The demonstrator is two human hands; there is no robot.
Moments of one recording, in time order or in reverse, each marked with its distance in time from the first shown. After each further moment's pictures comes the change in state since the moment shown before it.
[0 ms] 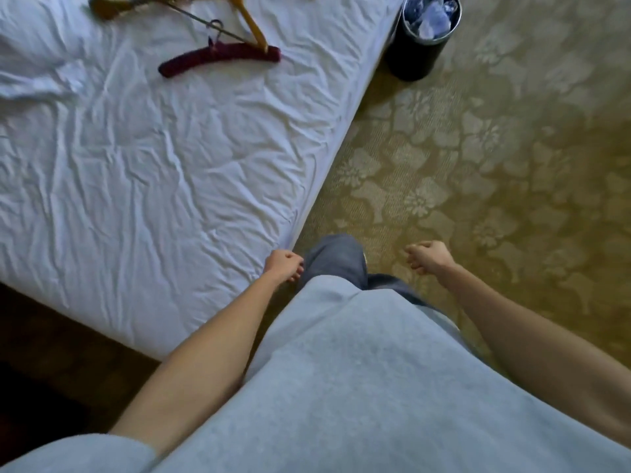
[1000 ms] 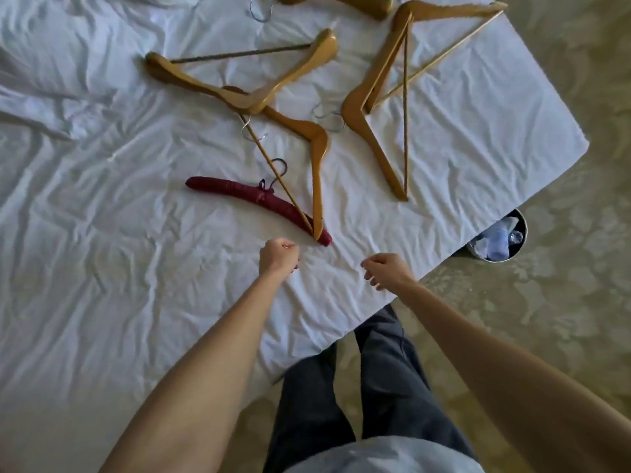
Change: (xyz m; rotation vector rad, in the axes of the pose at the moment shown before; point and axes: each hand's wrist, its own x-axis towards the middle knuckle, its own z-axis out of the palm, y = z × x) left_hand 0.338 0.365 -0.244 -0.514 0.285 -0.151; right_hand 0.280 -0.586 0.063 -0.571 -0.257 -0.265
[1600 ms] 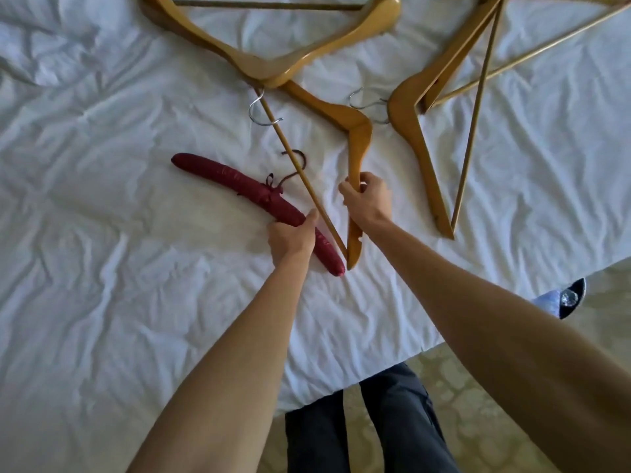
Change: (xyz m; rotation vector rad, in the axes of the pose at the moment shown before) left_hand 0.117 0.038 0.066 -0.420 0.338 -0.239; right_hand 0.173 -0.142 0.034 0.029 0.231 -0.372
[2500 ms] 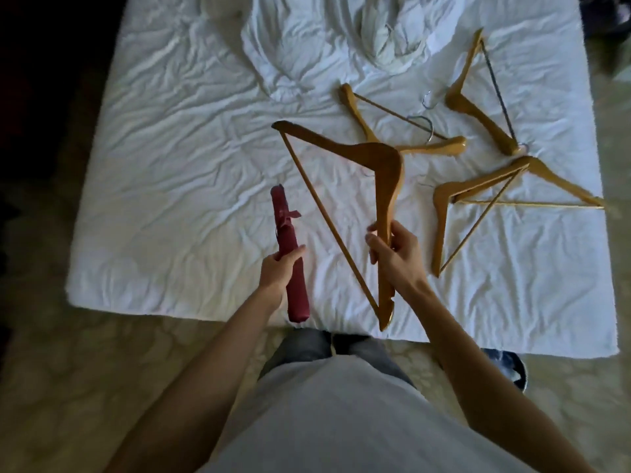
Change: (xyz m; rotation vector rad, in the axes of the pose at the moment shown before) left_hand -0.254 -0.085 -0.238 -0.586 -0.040 -0.093; right_hand -0.308 -0.118 -0.158 -0.013 -0.471 -0.527
